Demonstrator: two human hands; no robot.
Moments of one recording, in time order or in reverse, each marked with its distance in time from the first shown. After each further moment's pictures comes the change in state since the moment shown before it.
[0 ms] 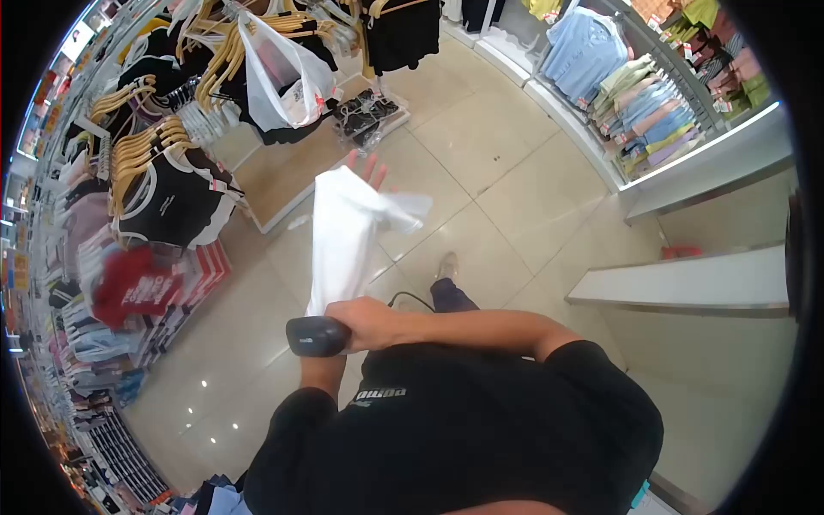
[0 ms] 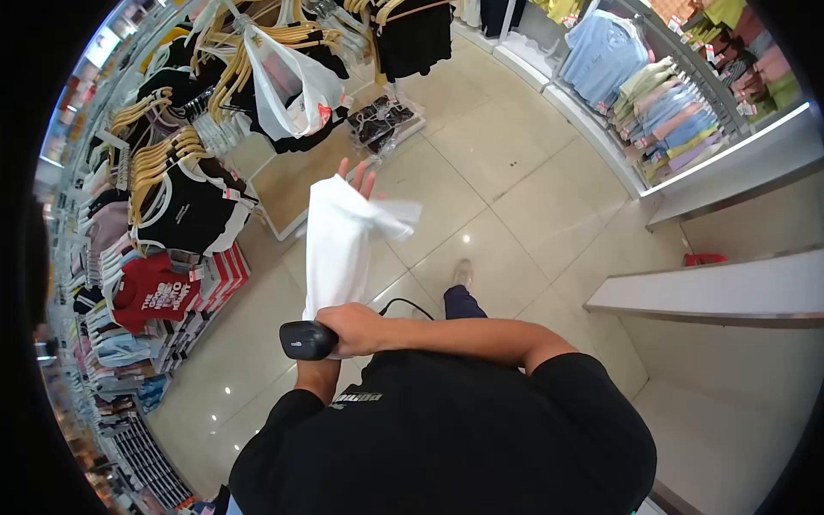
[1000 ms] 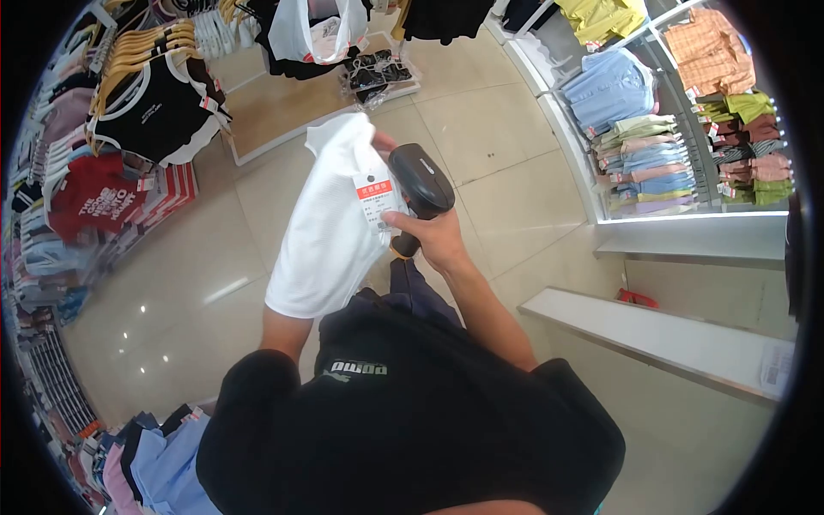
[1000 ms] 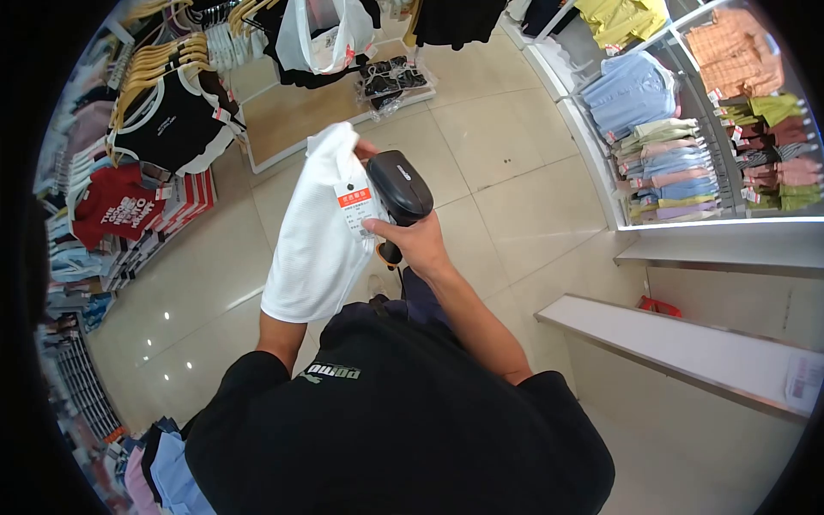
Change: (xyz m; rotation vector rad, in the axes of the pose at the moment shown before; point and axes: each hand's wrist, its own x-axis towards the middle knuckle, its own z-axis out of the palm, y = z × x) left_hand -0.030 0.048 0.040 0.417 0.065 -0.064; right_hand -0.009 0.024 -0.100 0.771 0.677 0.284
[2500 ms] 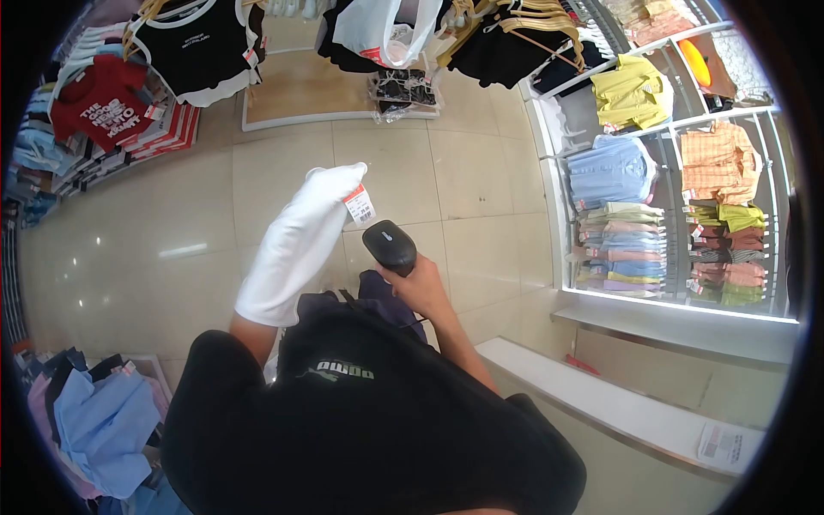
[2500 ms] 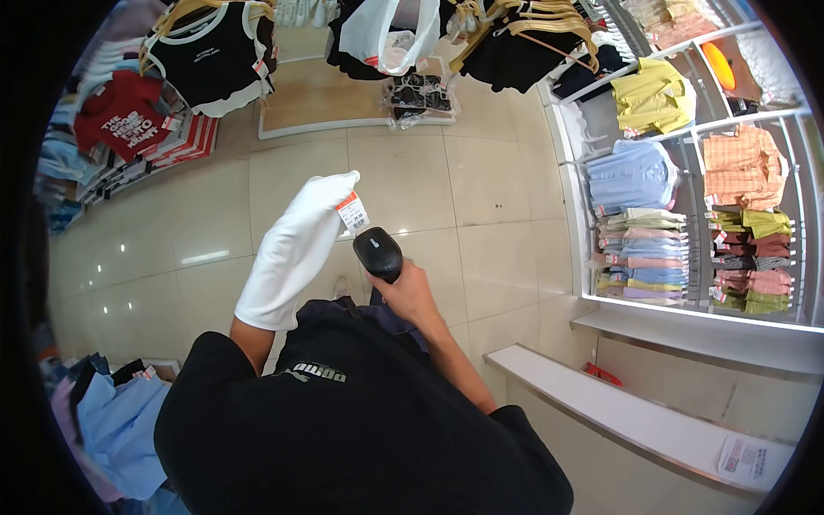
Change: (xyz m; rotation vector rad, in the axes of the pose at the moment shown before) left_hand -0.155 0.020 -0.035 0.134 0.011 0.271; right_hand -0.032 0.032 0.005 -0.873 -0.149 0.239
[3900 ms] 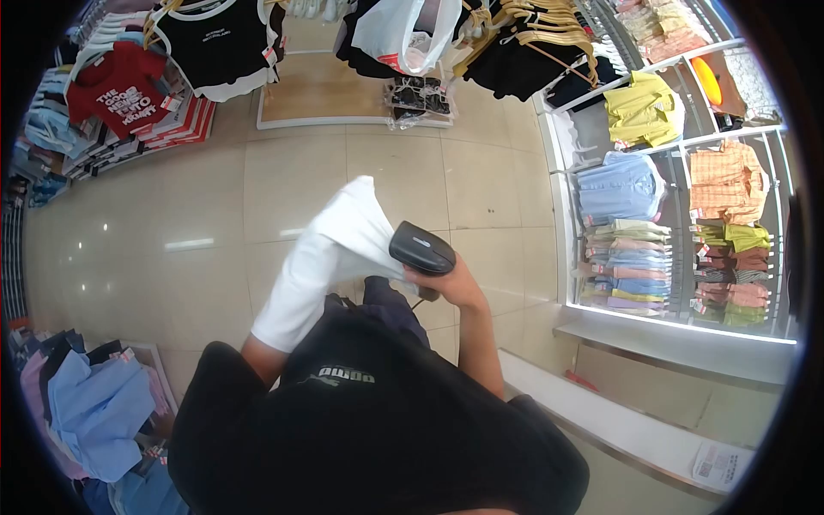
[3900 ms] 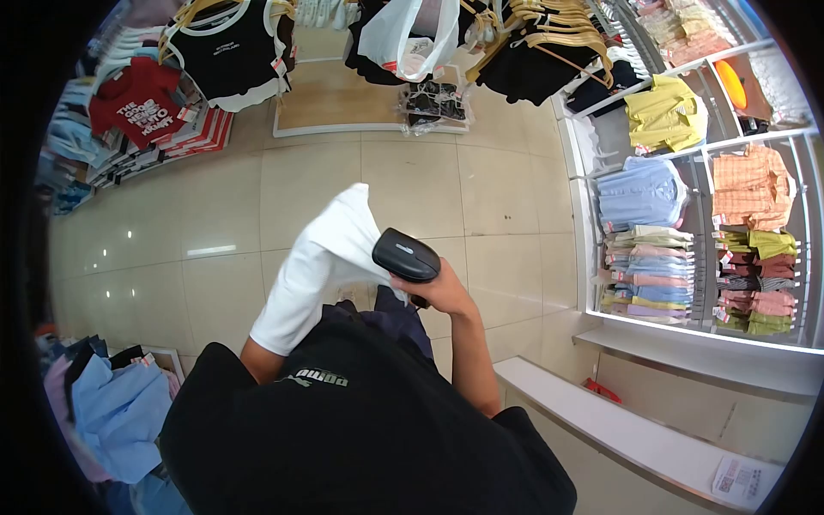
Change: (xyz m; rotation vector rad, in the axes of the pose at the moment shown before) left_hand -0.006 -0.050 0.010 -0.131 0.104 0.024; right_hand 0.016 0.004 -0.051 0.294 -0.306 -0.160
